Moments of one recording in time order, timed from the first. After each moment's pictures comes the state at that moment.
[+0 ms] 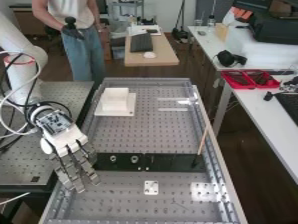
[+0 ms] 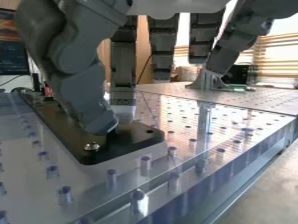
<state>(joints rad) 1.76 -1.86 -2.39 -2.25 -0.66 -0.63</state>
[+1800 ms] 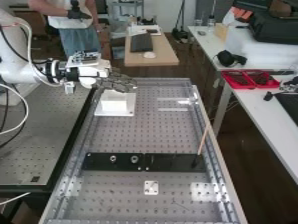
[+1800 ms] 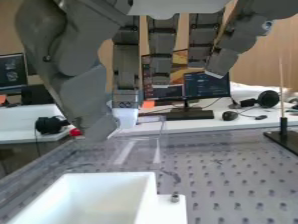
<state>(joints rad) 1.92 -1.56 -2.37 -2.41 -1.33 -0.67</state>
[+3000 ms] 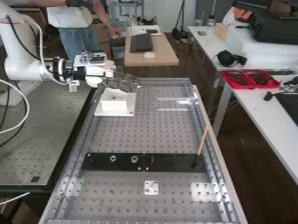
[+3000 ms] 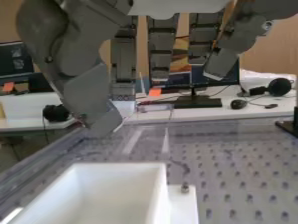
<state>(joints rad) 1.91 -1.59 -2.31 -2.51 -1.39 -0.66</state>
